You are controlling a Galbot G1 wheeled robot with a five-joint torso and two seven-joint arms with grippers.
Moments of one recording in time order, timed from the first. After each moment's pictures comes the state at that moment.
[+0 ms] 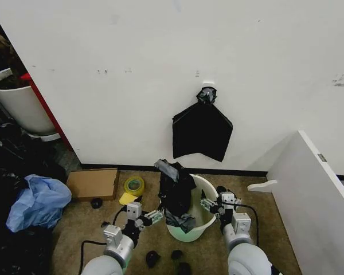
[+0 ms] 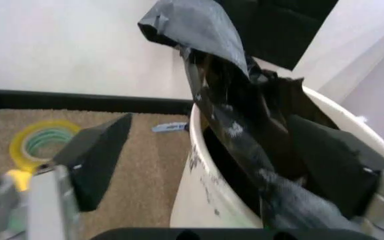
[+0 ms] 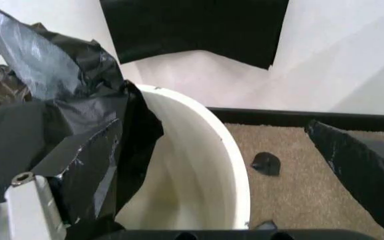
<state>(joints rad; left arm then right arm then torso) 1.42 -0.97 -0.03 -2.03 -0.62 -0.01 -0.29 -1.39 1.04 0.03 2.09 0.48 -0.23 0.62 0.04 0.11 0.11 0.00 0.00</state>
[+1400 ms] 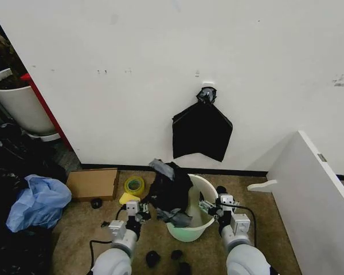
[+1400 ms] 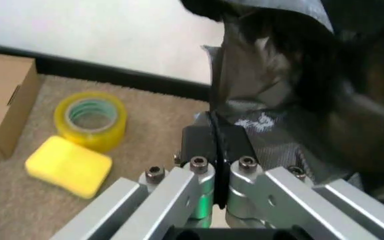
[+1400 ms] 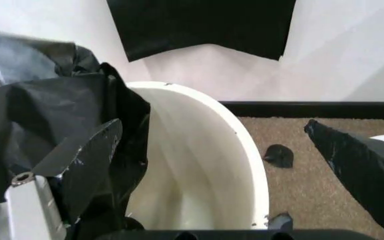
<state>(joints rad) 1.39 -1.06 -0.07 -1.87 -0.64 -0.03 -0.33 -1.37 1.04 0.01 2.10 0.54 -0.23 0.63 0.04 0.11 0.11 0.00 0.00</state>
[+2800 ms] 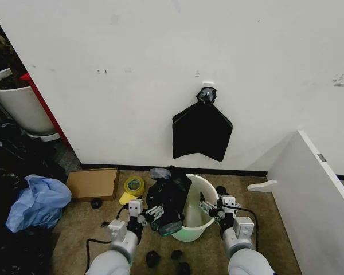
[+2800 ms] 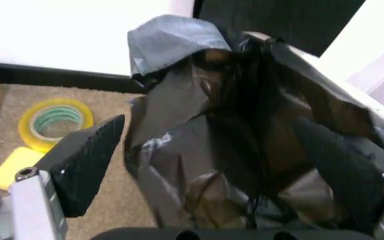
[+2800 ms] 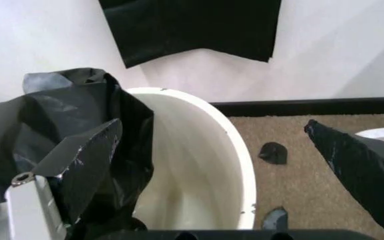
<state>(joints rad) 1.32 -1.01 0.02 -2.01 -0.68 0.13 -0.42 -1.43 1.05 0.04 2.16 0.53 -0.23 0.65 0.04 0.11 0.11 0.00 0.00</state>
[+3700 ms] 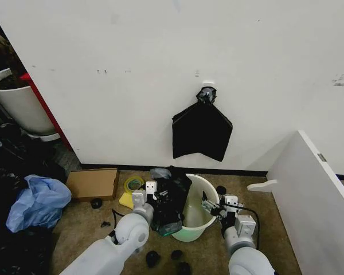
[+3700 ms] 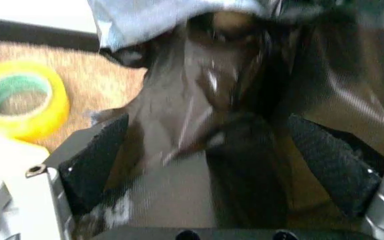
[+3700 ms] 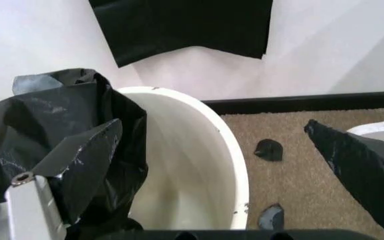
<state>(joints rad) 1.02 -1.08 0.15 -1.82 -0.93 0.32 -0.53 -1.43 1.06 0.05 2.15 0.55 -0.24 0.66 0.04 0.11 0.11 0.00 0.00</state>
